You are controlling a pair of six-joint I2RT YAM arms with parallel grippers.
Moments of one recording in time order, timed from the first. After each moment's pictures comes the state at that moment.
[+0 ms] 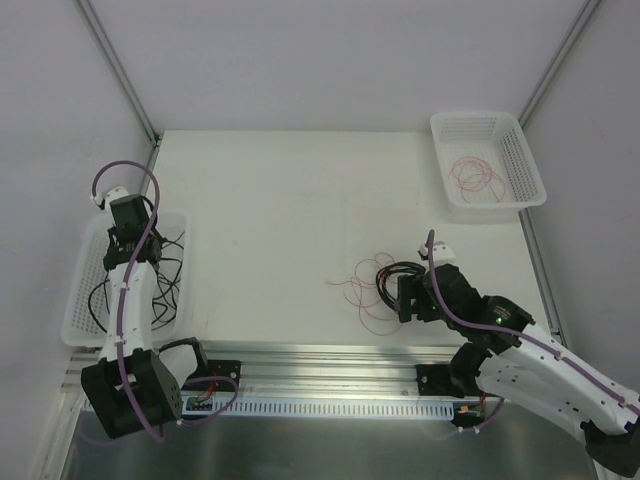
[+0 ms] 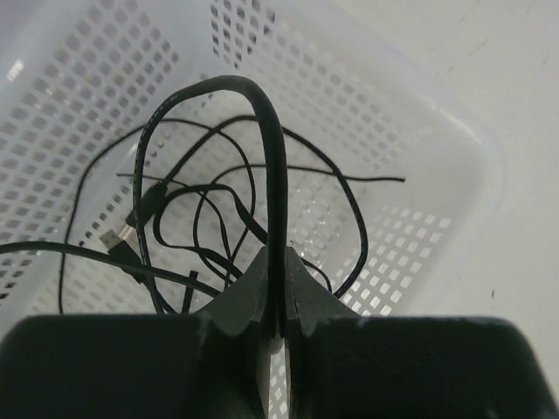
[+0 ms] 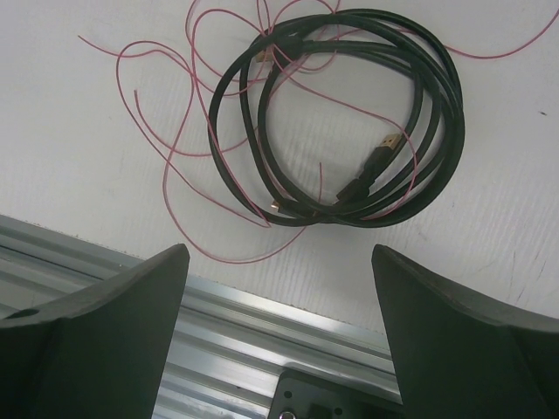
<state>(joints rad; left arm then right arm) 0.31 1.01 0.83 -0.47 -0.31 -0.26 0.87 0.62 0.62 -0.85 0.32 0.52</state>
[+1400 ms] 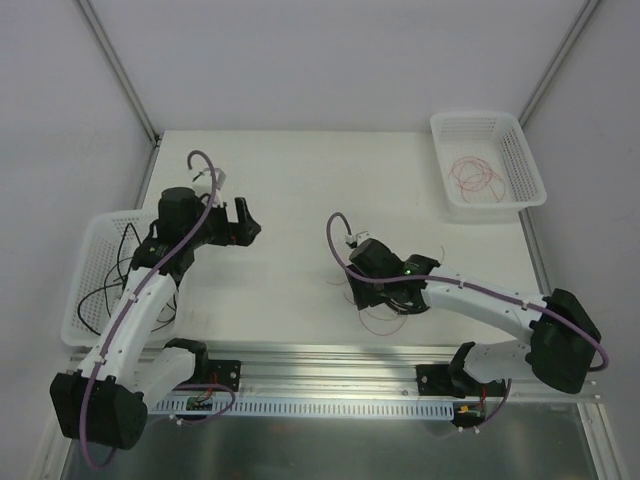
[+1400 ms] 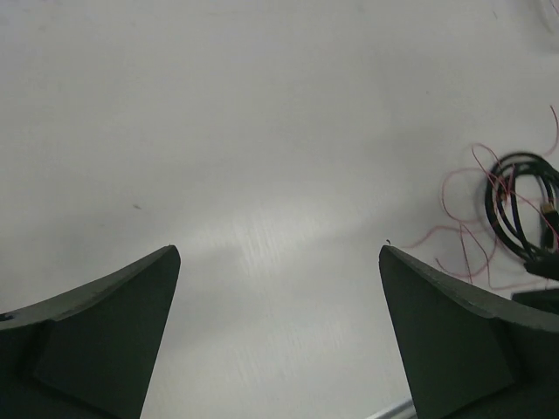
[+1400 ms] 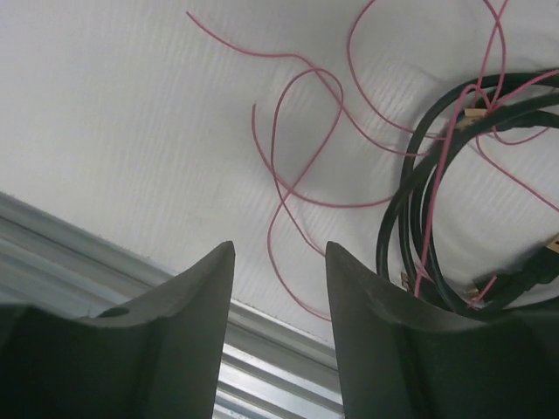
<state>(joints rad) -0.12 0.94 0.85 -0.42 0.26 -0.19 0.96 1.27 0.84 -0.62 0.16 0.49</state>
